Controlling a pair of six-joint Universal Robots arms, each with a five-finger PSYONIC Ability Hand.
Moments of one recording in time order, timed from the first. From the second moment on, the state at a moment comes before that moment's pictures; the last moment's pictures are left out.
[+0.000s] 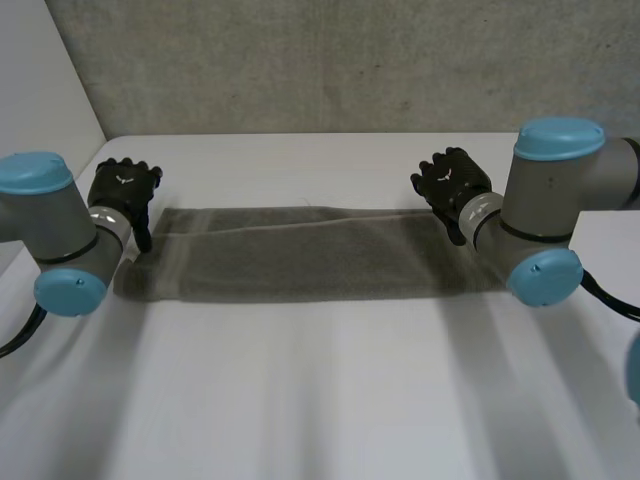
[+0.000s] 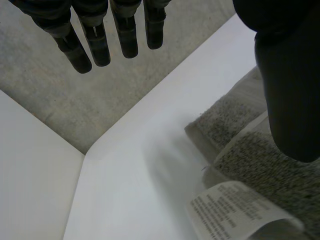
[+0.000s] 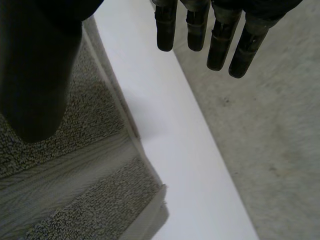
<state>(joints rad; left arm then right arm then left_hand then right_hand) 4.55 -2.40 -1.09 3.33 -1.55 3.63 1.96 -0.70 0.83 0.12 1.47 2.34 0.27 0.26 0.25 0.27 0.25 0.25 0.25 0.24 0.25 0.06</state>
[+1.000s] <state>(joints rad) 4.65 -2.04 -1.56 3.22 -1.34 3.57 1.80 -0.89 1.20 0.19 1.35 2.56 0.42 0.42 0.42 0.42 0.43 0.42 0.43 0.44 0.44 0.28</state>
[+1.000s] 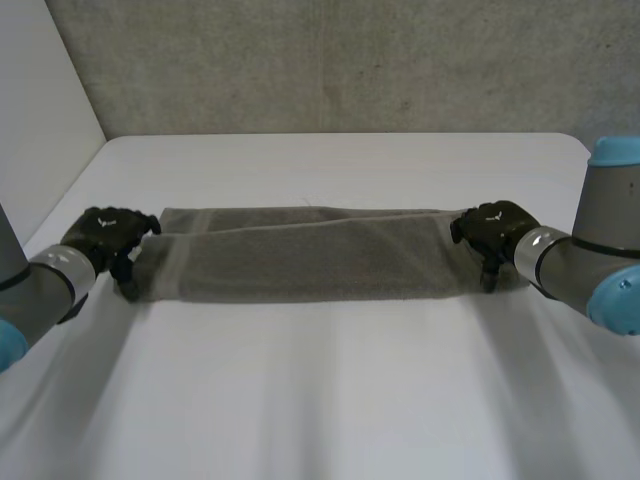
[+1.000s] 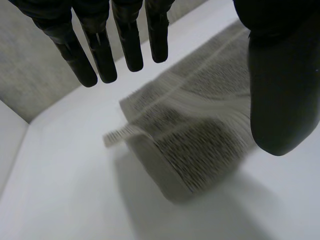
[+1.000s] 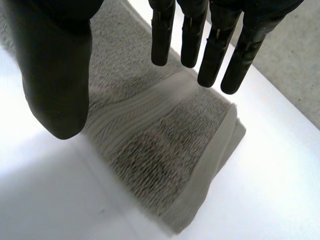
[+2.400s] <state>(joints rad) 4.65 -1.94 -1.81 3.37 -1.32 3.62 1.70 -0.99 1.43 0.14 1.36 2.48 1.39 1.47 1.53 1.51 1.46 1.29 1.33 1.33 1.34 1.16</state>
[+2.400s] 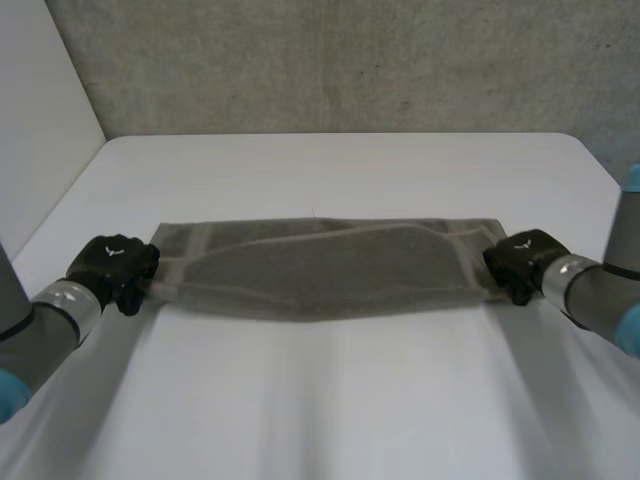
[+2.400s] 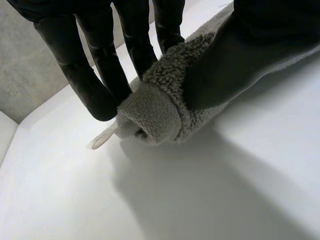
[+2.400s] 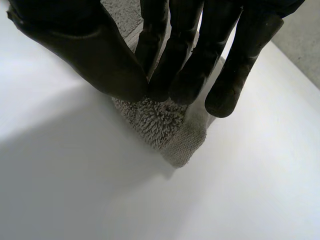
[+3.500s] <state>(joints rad) 4.60 -2.24 -1.37 3.07 -1.34 3.65 1.59 -1.14 1.59 0.09 1.27 2.41 0.63 0.63 0.63 0.63 0.63 0.49 0.50 0.50 0.49 0.29</state>
